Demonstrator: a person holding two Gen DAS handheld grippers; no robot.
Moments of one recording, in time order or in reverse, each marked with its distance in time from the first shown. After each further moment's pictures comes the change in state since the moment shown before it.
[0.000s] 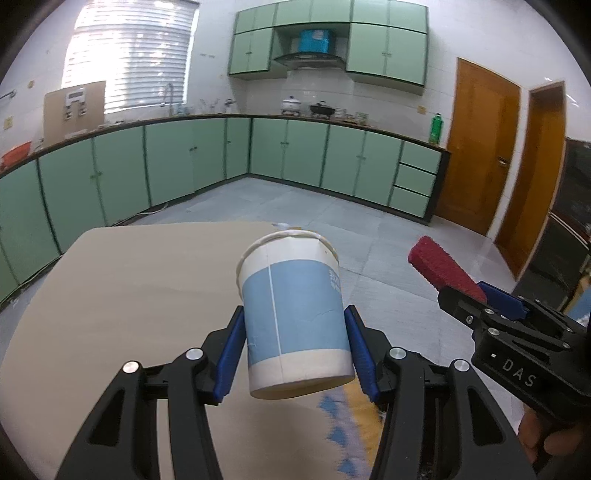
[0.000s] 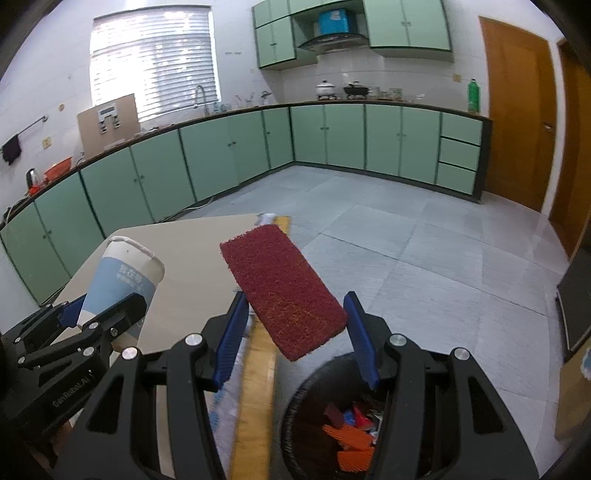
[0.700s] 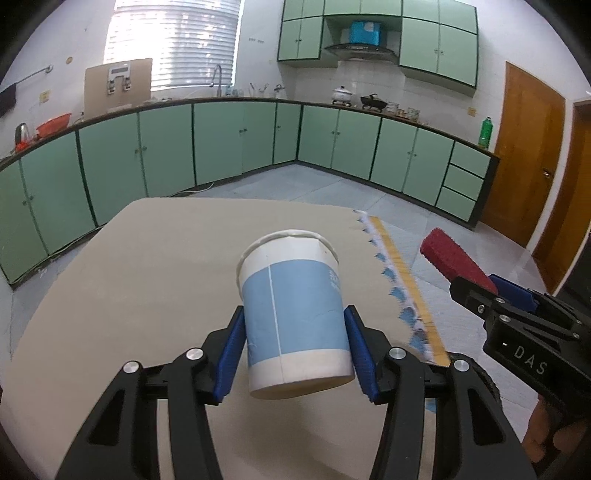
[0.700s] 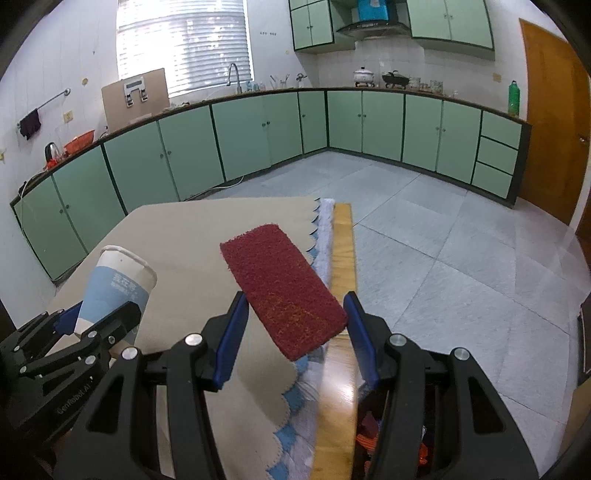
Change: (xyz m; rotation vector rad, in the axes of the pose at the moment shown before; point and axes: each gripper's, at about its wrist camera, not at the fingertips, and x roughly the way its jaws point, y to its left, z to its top) left arm 0.017 0.085 -0.012 -0.101 0.041 0.160; right arm 0.063 0.077 0.010 -0.084 0.059 0.107
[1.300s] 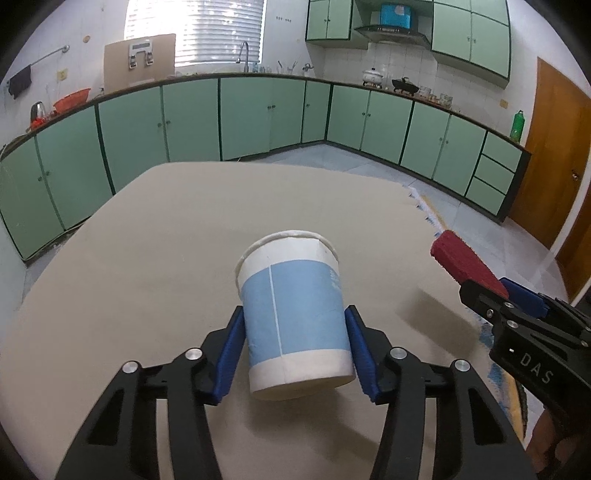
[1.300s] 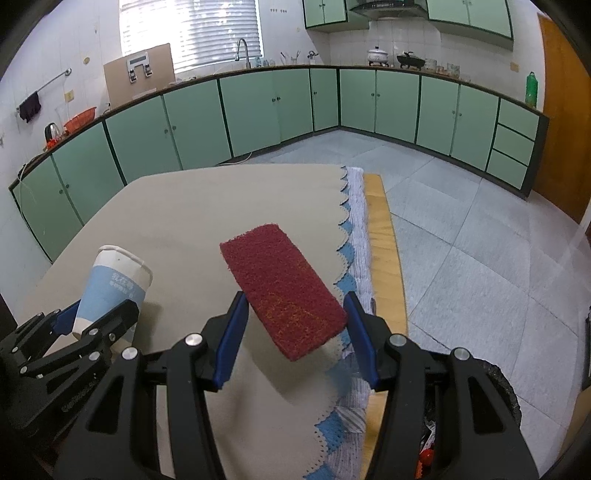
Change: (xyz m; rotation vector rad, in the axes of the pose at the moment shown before) left arm 0.048 0.036 -0.016 -0.062 0.074 0.096; right arm 0.070 0.025 -0.010 -0.028 0.086 0.029
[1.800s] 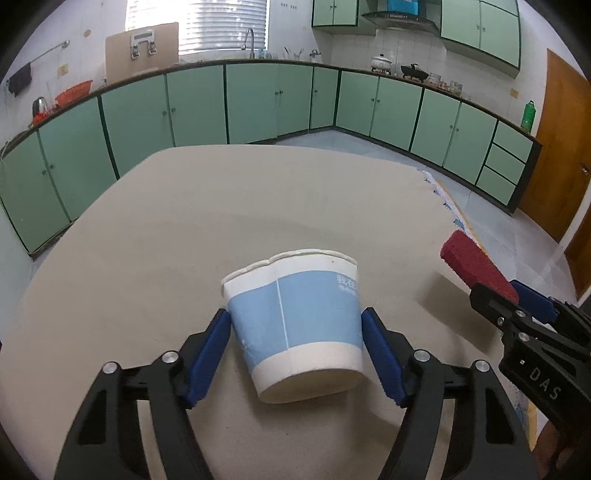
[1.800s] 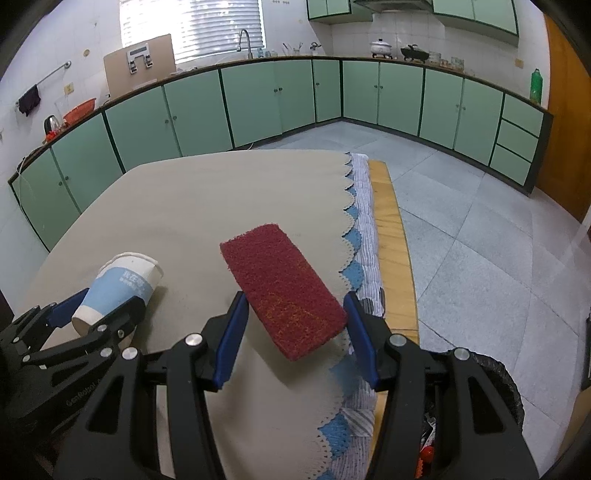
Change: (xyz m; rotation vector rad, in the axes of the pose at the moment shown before) left arm 0.023 0.003 -0.003 -0.002 0.065 0.042; right arm 0.020 0.003 -0.005 -0.011 0.043 0.003
